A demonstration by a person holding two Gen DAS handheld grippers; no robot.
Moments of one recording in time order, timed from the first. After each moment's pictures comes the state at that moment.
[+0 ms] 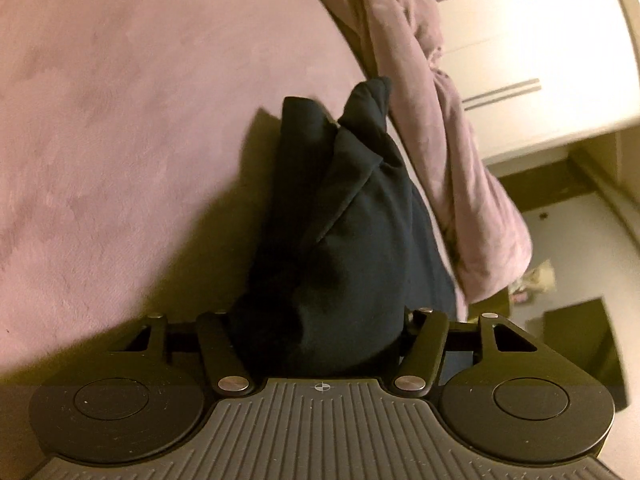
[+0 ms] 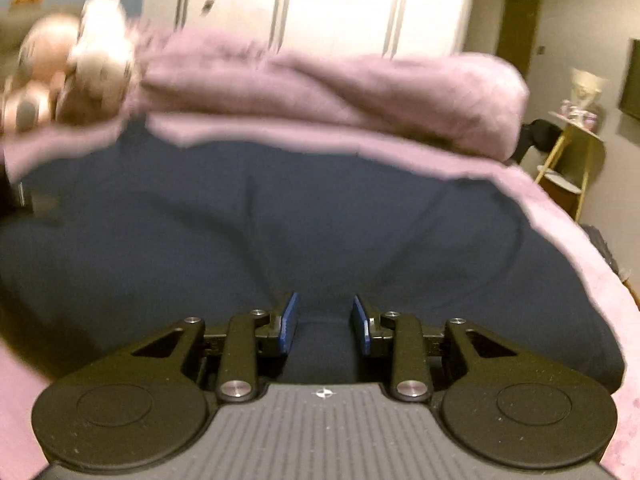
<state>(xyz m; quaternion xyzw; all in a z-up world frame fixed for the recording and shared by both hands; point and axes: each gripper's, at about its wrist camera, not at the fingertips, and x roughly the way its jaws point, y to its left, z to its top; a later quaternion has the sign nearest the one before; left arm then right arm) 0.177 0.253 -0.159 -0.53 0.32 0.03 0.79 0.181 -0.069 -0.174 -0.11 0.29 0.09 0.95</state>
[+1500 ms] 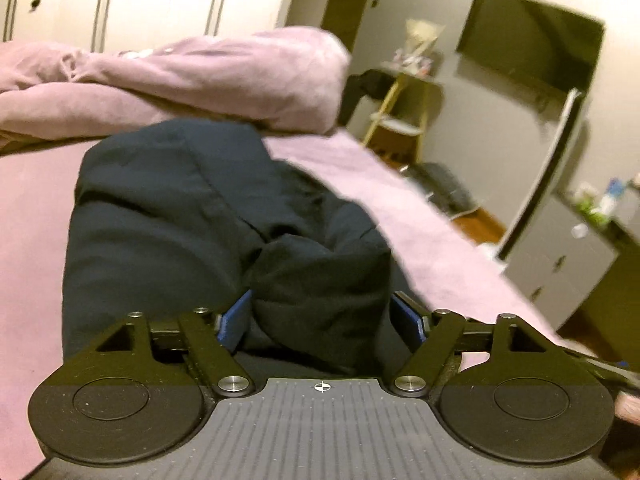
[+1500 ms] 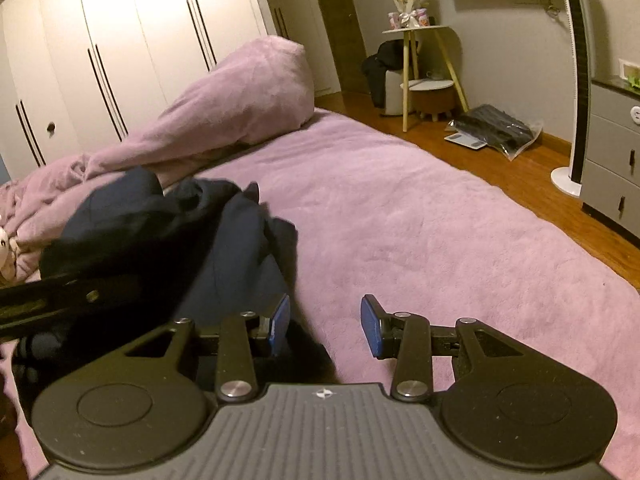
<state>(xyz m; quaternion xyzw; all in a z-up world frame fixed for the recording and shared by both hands) 0.235 -0.084 -0.055 -0.08 0.32 -0.19 0.93 0.148 -0.324 -0.146 0.17 0.27 -0.06 0.95</state>
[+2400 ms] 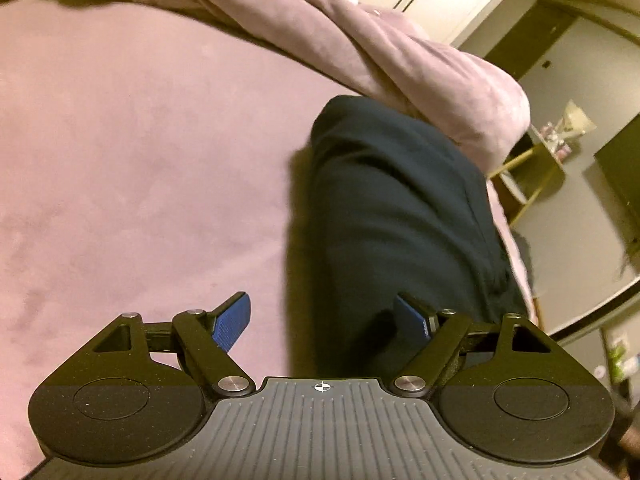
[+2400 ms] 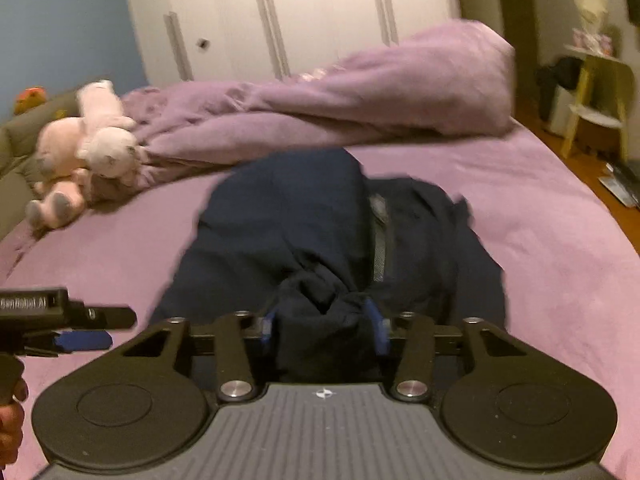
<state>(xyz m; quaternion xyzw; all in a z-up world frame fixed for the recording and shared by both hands) 0.248 0.066 -0.081 -0.30 0.40 -0.01 0.87 0.216 -0.232 -0.104 0.06 0.32 0.16 0.93</state>
